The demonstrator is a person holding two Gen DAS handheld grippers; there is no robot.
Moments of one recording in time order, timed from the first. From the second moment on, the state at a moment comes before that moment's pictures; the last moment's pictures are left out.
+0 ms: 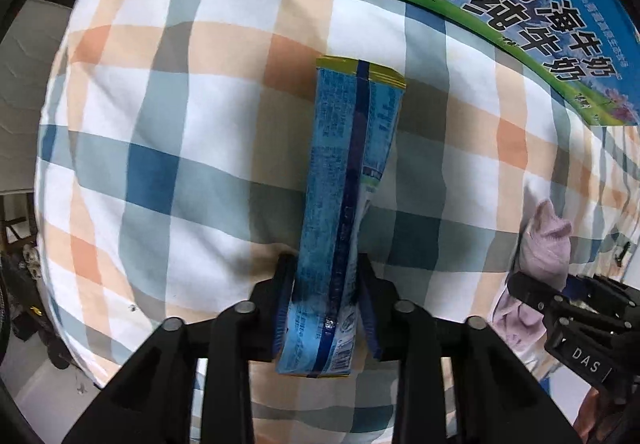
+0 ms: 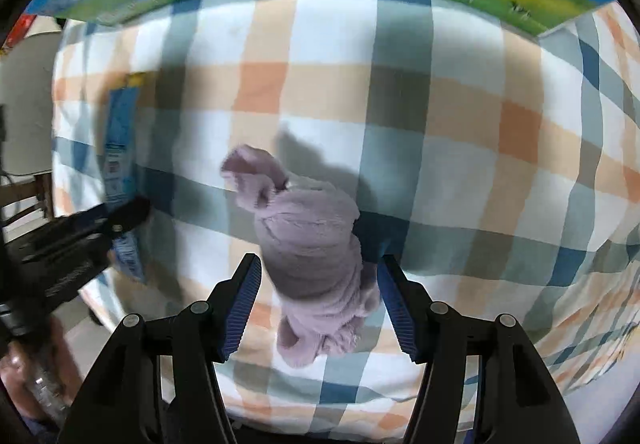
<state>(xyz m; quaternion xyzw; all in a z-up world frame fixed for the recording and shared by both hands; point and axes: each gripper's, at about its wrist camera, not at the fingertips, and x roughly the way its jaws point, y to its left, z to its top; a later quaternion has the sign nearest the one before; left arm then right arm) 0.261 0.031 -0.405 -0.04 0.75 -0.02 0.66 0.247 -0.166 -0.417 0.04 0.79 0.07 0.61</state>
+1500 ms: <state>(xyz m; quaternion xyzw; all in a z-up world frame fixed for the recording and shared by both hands) 0.476 0.002 -0.258 0.02 0.68 -0.04 0.73 0.417 -0.173 -0.247 0.14 0.69 0.03 0.71</state>
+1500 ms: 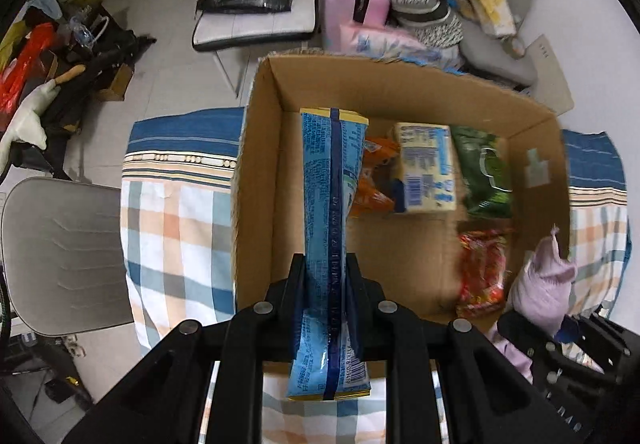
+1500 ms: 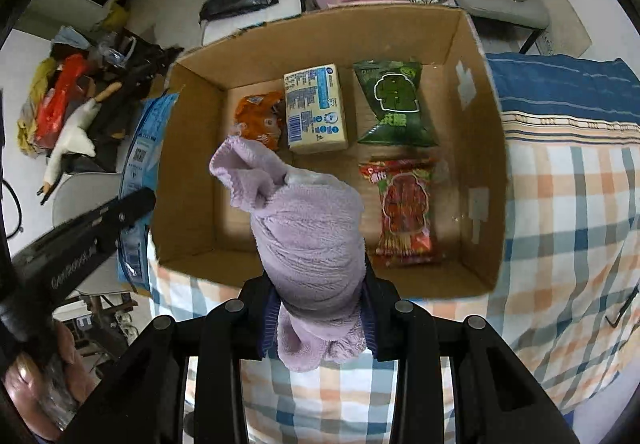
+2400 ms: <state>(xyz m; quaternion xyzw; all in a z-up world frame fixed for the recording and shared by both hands) 0.511 -0.001 -0.343 0.05 0.75 -0.03 0.65 0.482 -0.143 -0.367 0.09 0.78 0.02 0.62</state>
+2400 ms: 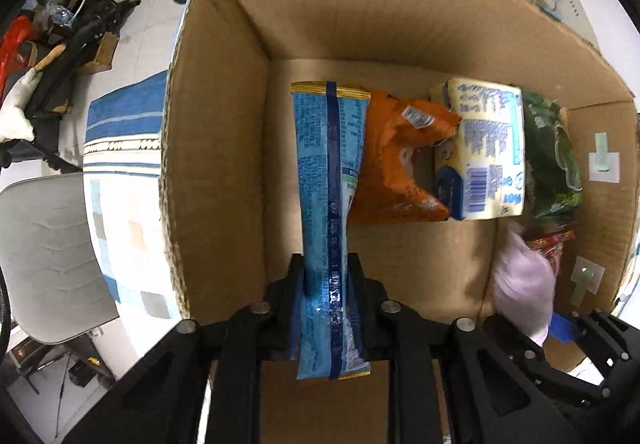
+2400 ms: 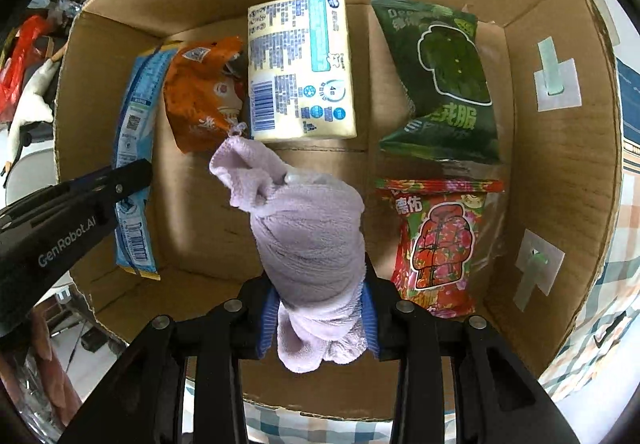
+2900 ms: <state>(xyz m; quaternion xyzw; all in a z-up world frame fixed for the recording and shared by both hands) 0.492 0.011 -0.313 0.01 0.73 -0.03 0.68 0.488 -0.156 -0.352 0.08 0.77 0.01 0.63</state>
